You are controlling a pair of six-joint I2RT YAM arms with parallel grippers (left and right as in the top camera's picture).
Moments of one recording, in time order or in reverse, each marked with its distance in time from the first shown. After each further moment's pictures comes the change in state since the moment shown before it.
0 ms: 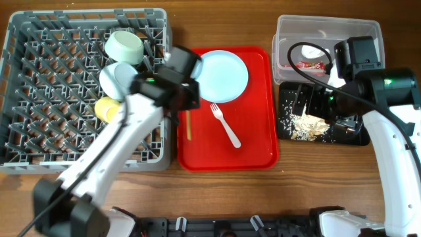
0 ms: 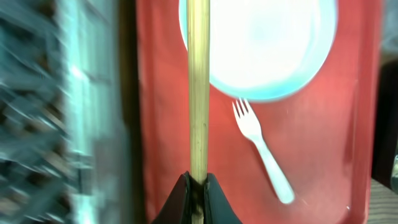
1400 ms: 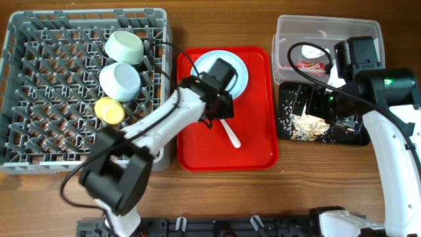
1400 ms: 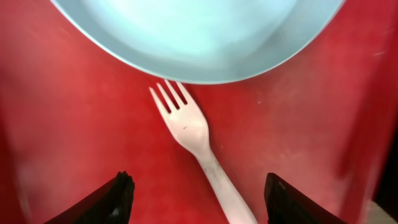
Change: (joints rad) left arm -0.155 0.293 0.004 0.177 0.085 -0.214; right arm 0.000 0.000 0.000 0.000 0.000 0.000
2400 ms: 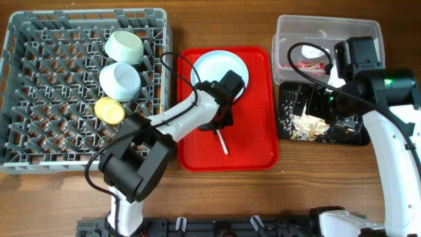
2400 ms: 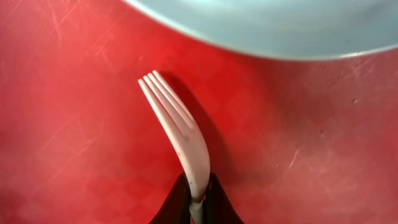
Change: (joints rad) left arm -0.051 0.138 0.007 -0.036 -0.066 -0.077; right arm 0.000 0.000 0.000 -0.005 0.000 0.000
